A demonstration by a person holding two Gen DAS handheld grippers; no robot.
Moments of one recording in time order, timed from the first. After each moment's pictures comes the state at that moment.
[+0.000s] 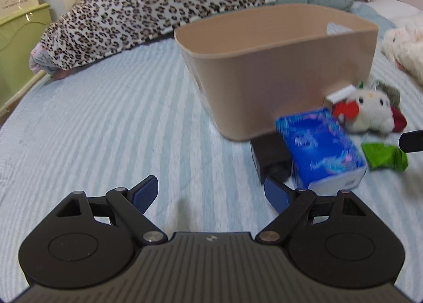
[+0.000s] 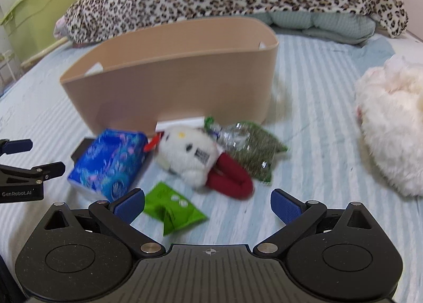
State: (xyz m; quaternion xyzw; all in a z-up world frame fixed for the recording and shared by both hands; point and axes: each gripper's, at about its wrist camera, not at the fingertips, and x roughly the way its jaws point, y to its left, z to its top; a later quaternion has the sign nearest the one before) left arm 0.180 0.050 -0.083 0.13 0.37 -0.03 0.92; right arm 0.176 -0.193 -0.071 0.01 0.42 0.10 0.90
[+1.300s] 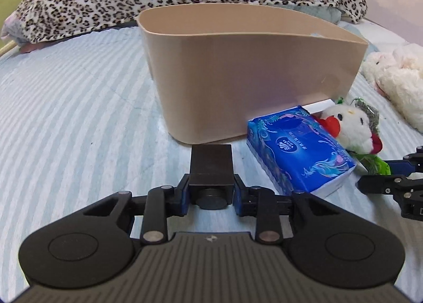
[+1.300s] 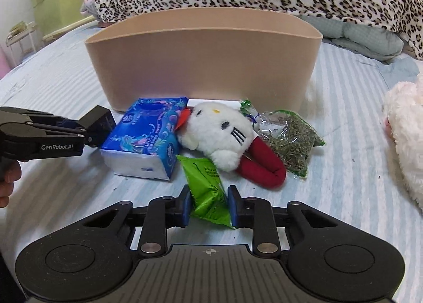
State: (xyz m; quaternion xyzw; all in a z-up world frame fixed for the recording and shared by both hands) left arm 0.204 0.036 -0.104 0.03 0.38 -0.09 0.92; right arm 0.164 -0.174 -0.078 -0.03 0.41 0.15 0.90
